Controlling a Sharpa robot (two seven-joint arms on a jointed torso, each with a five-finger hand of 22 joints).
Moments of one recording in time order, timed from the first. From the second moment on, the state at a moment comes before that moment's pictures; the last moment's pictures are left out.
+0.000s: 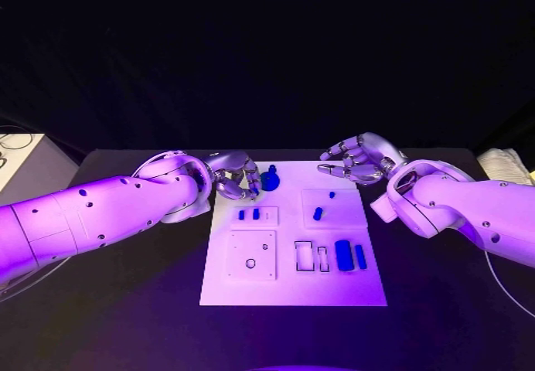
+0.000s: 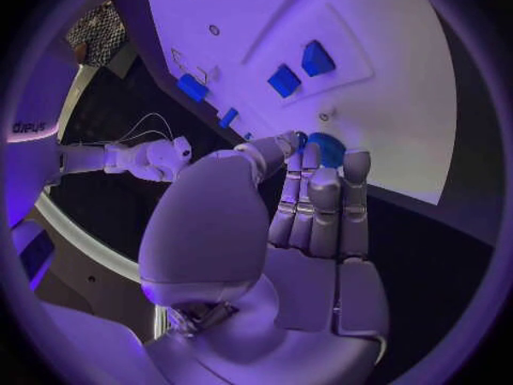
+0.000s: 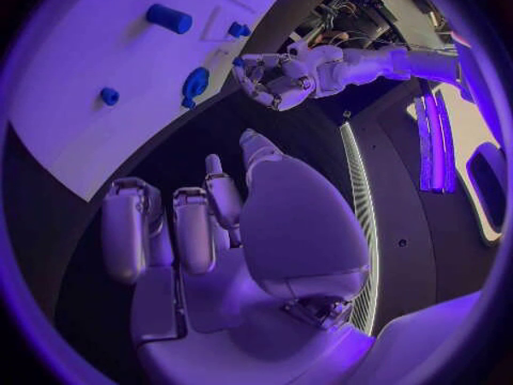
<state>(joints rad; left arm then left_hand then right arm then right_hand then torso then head) 1.30 -0.70 -0.07 1.34 -1.28 -0.15 0.03 1.41 -0.18 0.65 0.02 0.08 0.93 0.15 0.44 0.26 0.99 0.08 0.56 0.11 1.24 0.02 1.34 0.80 0.17 0.93 0.13 1.18 0.91 1.34 -0.87 -0.14 1.55 -0.80 -0.48 0.07 1.35 -0.13 0.12 0.28 0.25 0.91 0.15 0.19 0.36 1.35 0.06 1.25 1.29 1.47 -0.01 1.45 1.31 0.04 1.46 0.10 1.37 1.31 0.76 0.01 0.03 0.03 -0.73</state>
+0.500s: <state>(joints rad) 1.30 -0.70 -0.08 1.31 -1.30 -0.14 0.01 1.41 -0.18 0.65 0.02 0.08 0.94 0.15 0.44 0.26 0.99 0.08 0.56 0.11 1.24 0.02 1.34 0.81 0.17 0.94 0.13 1.18 0.92 1.34 -0.87 -0.14 1.54 -0.80 -0.48 0.07 1.35 -0.13 0.12 0.28 0.25 0.91 0.15 0.19 0.36 1.34 0.06 1.24 1.28 1.47 -0.01 1.45 1.31 0.04 1.46 0.10 1.37 1.31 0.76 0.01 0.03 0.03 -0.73</state>
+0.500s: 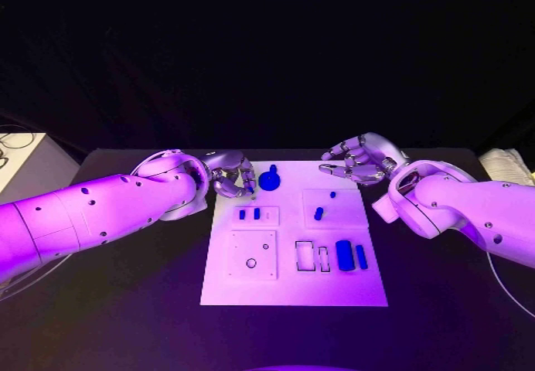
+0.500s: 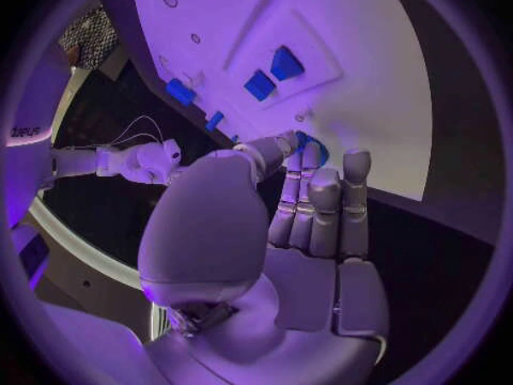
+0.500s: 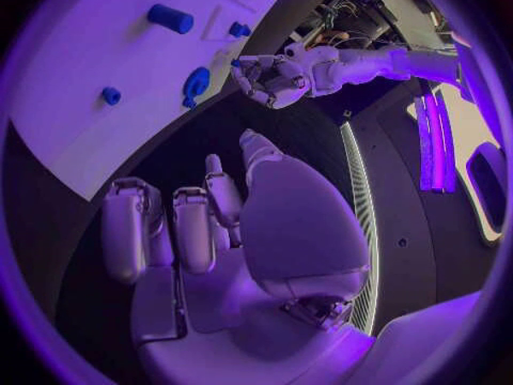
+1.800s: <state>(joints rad) 1.29 -0.68 -0.08 1.30 -1.30 -0.10 -0.01 1.41 -0.18 0.65 0.01 0.08 0.95 0.14 0.43 0.26 1.00 0.08 0.55 0.10 1.24 0.02 1.35 0.82 0.17 0.94 0.12 1.18 0.92 1.34 -0.87 -0.14 1.55 -0.80 -0.48 0.07 1.35 -0.13 0.12 0.28 0.25 0.91 0.15 0.19 0.36 1.34 0.06 1.24 1.28 1.47 -0.01 1.45 1.31 0.04 1.46 0.10 1.37 1.31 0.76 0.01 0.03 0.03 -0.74</state>
